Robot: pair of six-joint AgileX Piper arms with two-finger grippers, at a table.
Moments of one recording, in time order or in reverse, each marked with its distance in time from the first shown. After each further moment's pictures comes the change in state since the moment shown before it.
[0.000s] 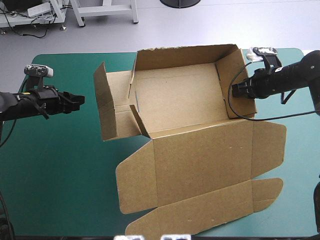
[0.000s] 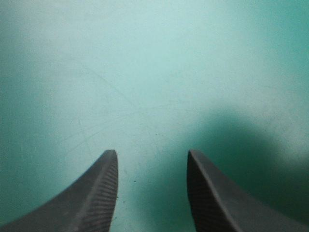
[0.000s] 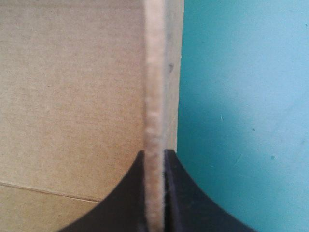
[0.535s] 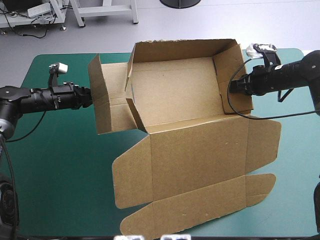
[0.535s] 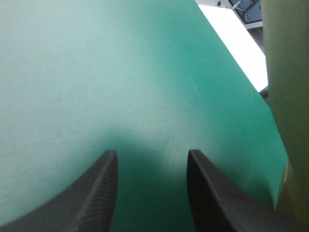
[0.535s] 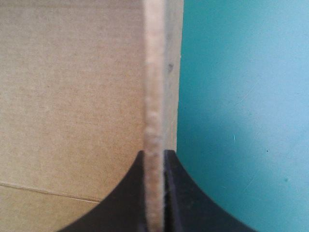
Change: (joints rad) left arm -0.030 0.201 0.000 -0.413 0.179 0.179; right arm 0.000 -0.001 0.000 0.060 -0.038 -0.023
